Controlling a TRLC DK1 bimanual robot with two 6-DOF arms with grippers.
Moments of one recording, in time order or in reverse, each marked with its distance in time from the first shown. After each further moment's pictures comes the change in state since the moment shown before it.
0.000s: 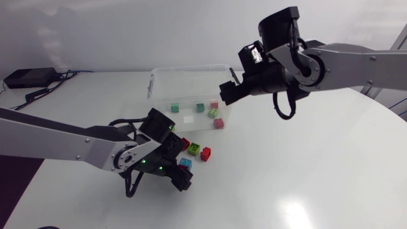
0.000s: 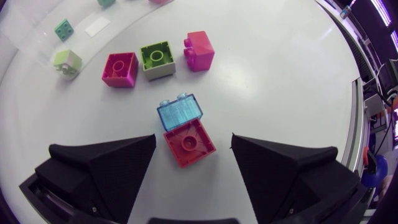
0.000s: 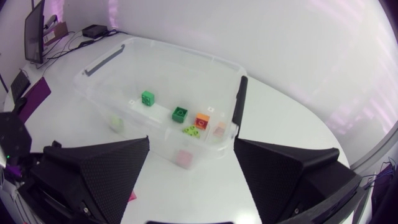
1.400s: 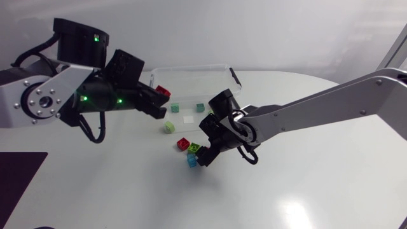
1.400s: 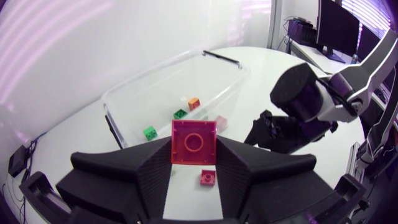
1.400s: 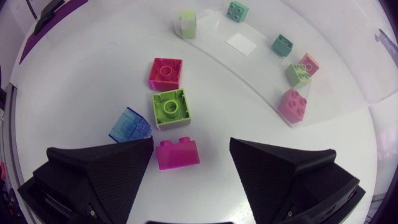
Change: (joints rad) left arm 0.204 -0.367 0.179 -0.016 -0.001 0.093; right arm 0.166 0.328 -0.121 0.121 -0.109 -0.122
